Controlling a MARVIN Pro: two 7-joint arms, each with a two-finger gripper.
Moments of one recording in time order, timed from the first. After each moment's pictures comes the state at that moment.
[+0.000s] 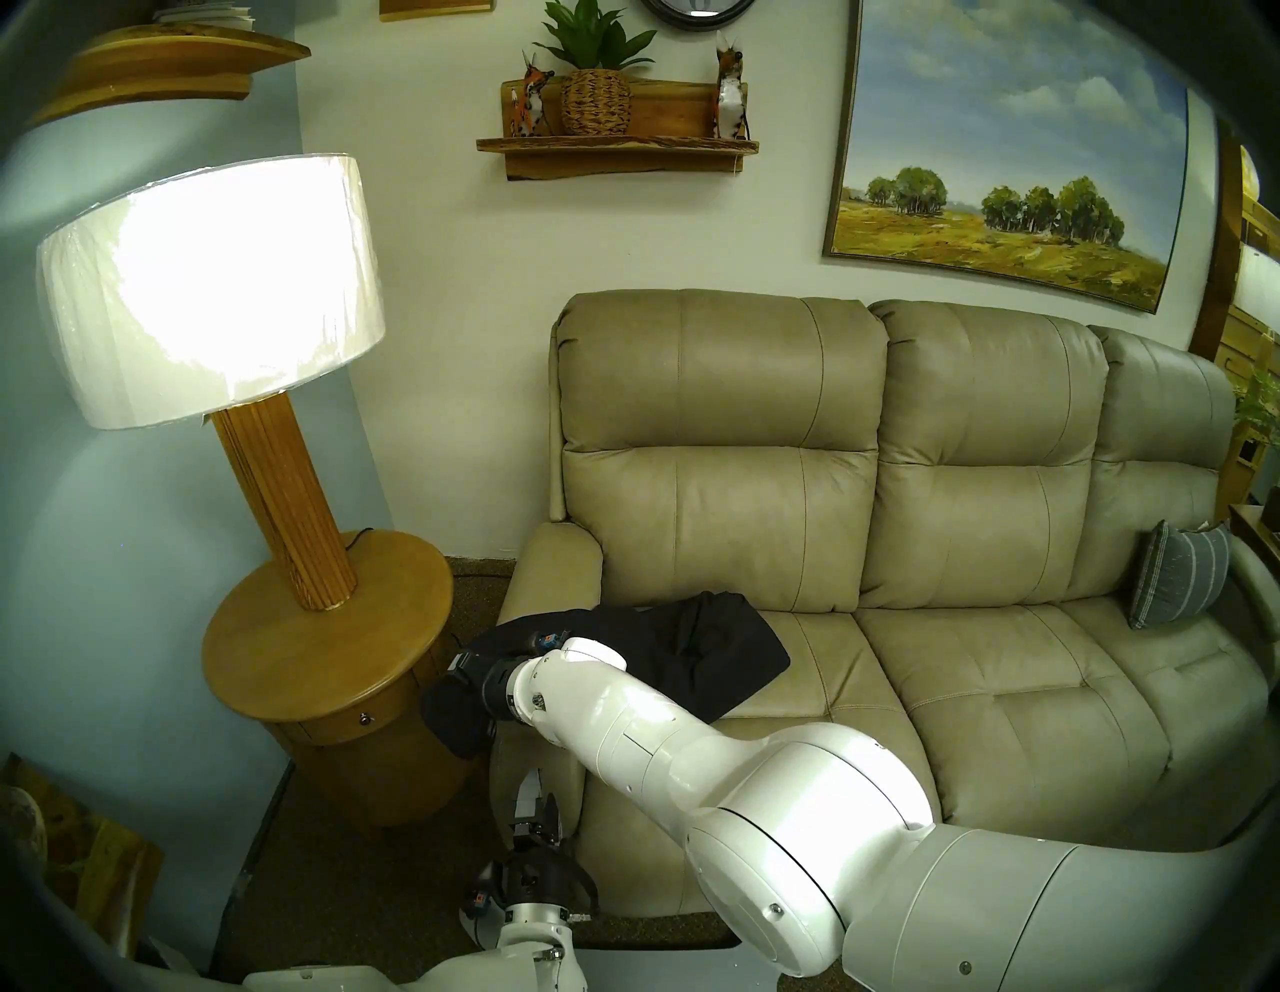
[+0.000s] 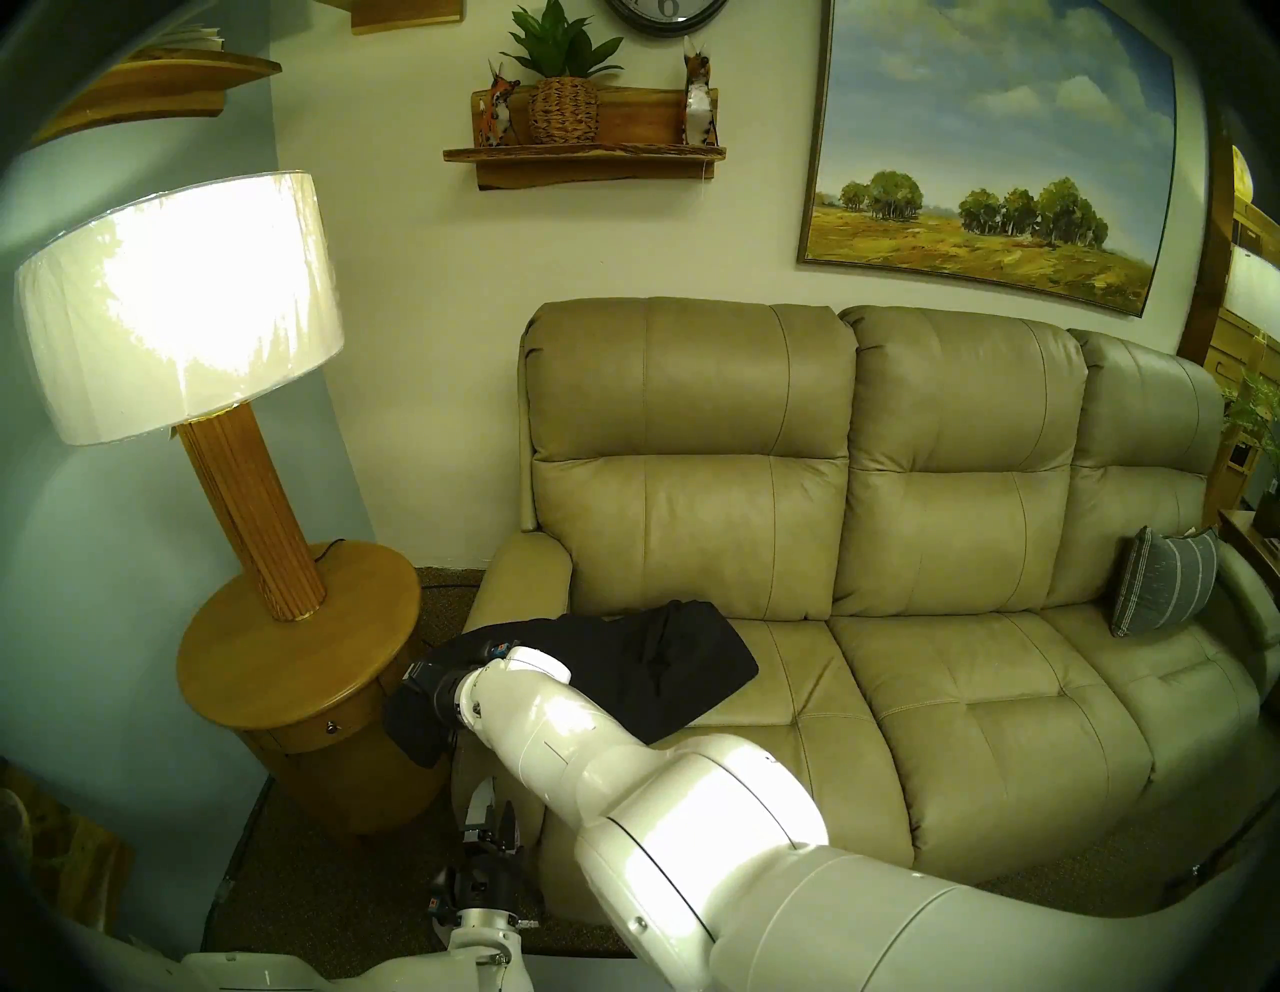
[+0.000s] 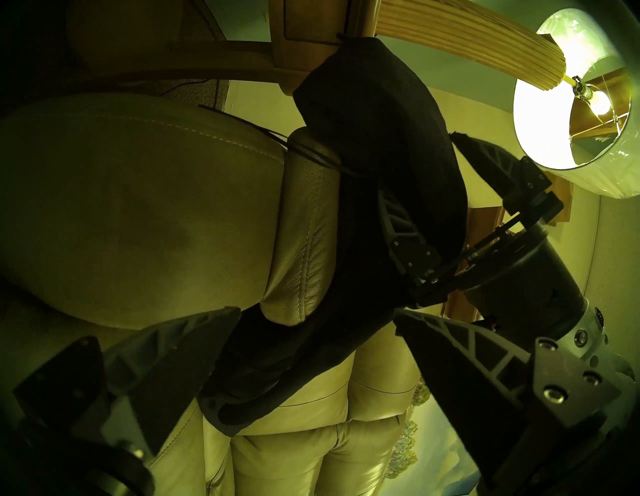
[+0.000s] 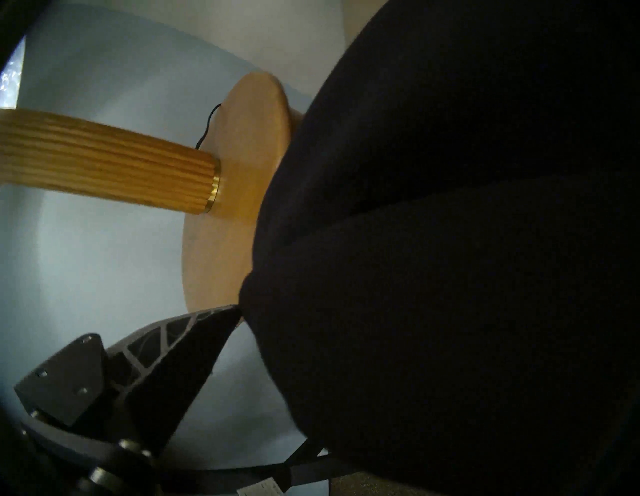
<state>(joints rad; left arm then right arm) 1.42 -1.46 -0.39 -0.47 -2.86 -0.19 -1.26 -0.84 -1.99 1.06 -0.24 1.12 0.32 0.00</state>
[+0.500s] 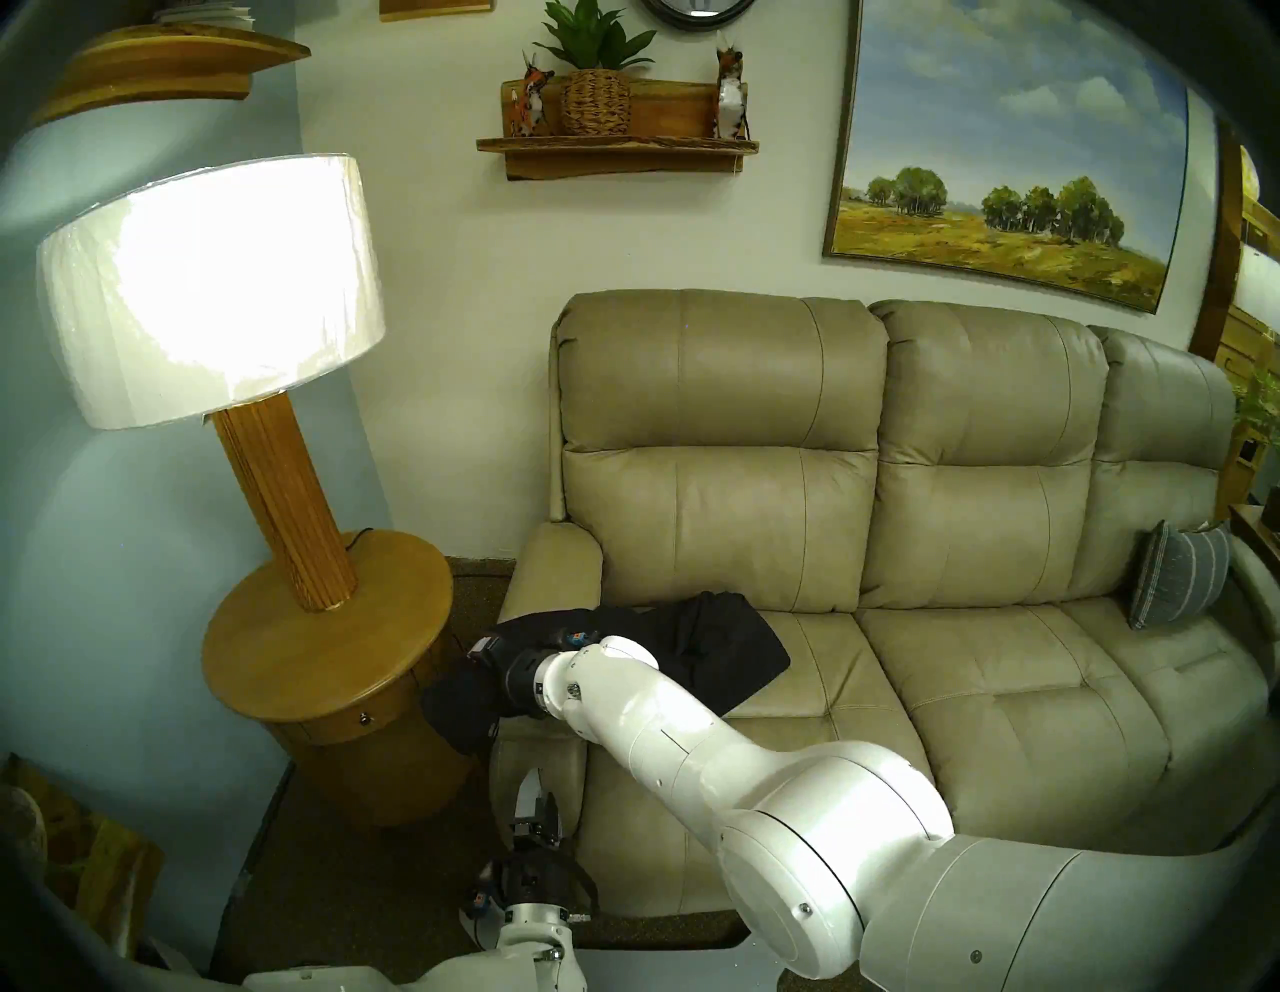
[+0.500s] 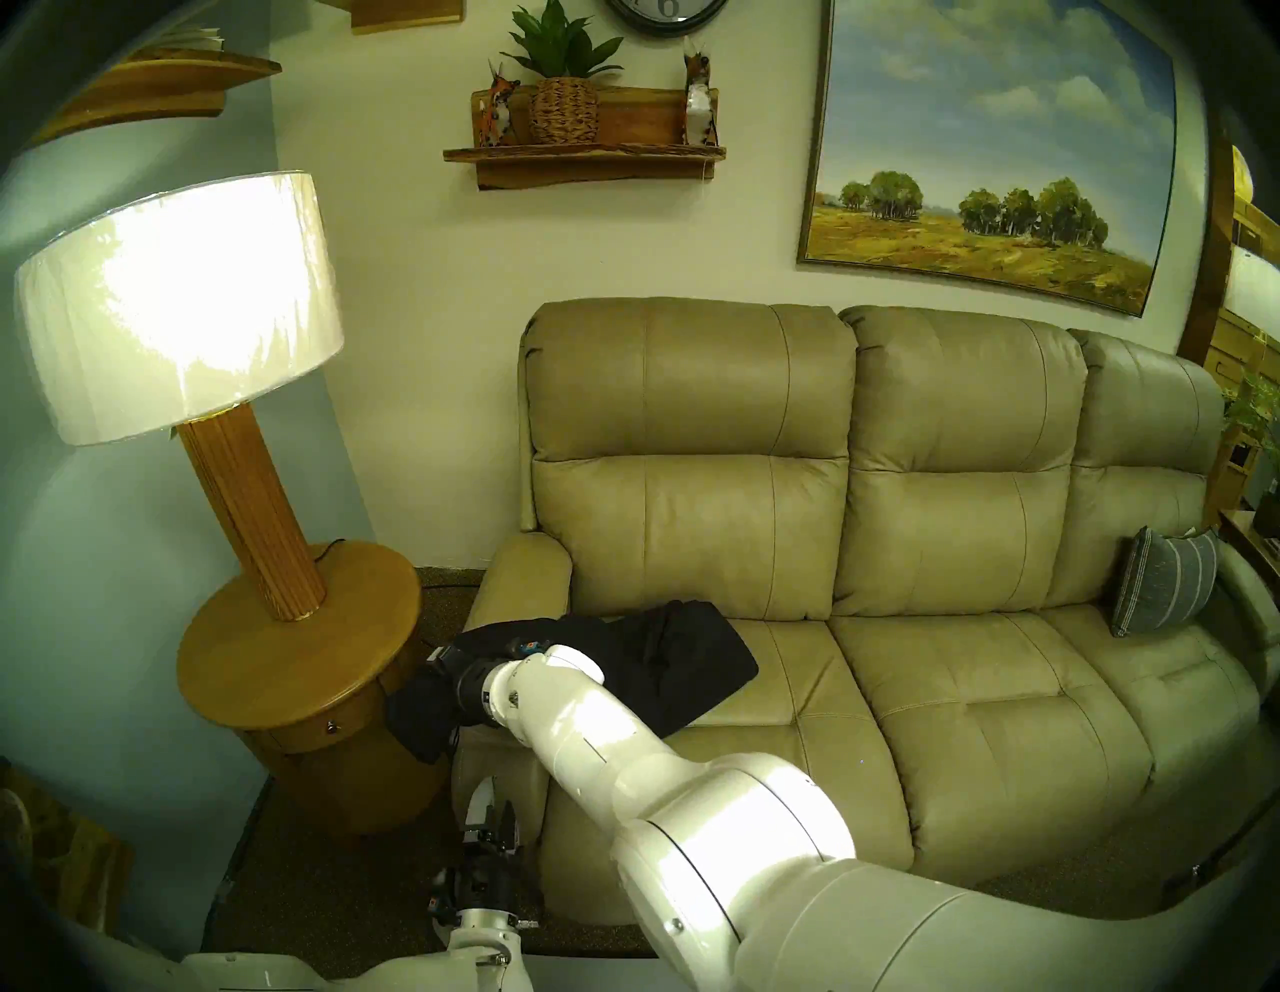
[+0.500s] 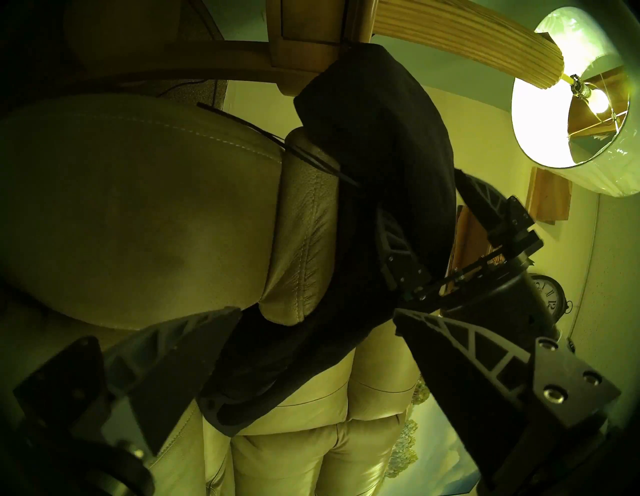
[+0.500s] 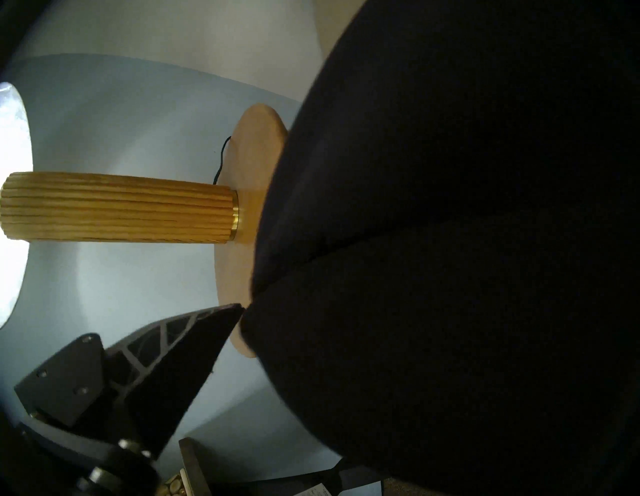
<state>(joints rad) 1.43 -1.46 -0.40 -0.47 -2.85 -0.19 -1.26 -0.90 -1.89 1.13 -0.33 1.16 0.41 0.07</state>
